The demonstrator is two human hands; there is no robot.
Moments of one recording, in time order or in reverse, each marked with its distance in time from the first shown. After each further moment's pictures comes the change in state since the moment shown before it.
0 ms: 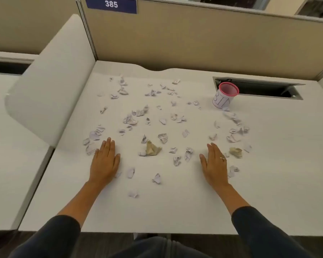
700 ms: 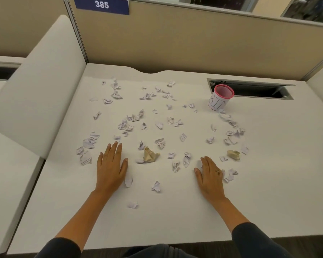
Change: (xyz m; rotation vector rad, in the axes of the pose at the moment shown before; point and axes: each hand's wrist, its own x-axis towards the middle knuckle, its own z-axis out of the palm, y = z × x) left_hand 0.010 0.026 0.004 -0.088 0.149 0.072; right_hand -0.024 -0.011 0.008 -0.024 -0.042 0.038
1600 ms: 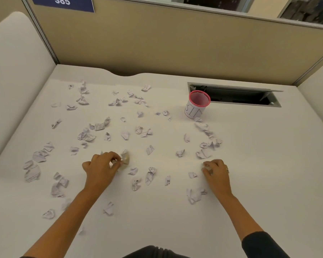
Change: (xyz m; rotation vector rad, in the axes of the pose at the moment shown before) left_hand 0.061 0.125 0.029 -0.145 -0.032 -0.224; right_hand 0.093 0.139 -0.052 0.256 -0.069 0.168
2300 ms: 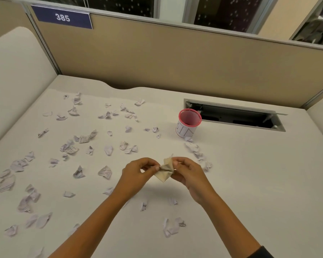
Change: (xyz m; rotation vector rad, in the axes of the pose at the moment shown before) left_hand 0.007 0.164 0.043 -0.594 -0.220 0.044; right_hand 0.058 -0.078 -0.054 1.047 -0.557 0.215
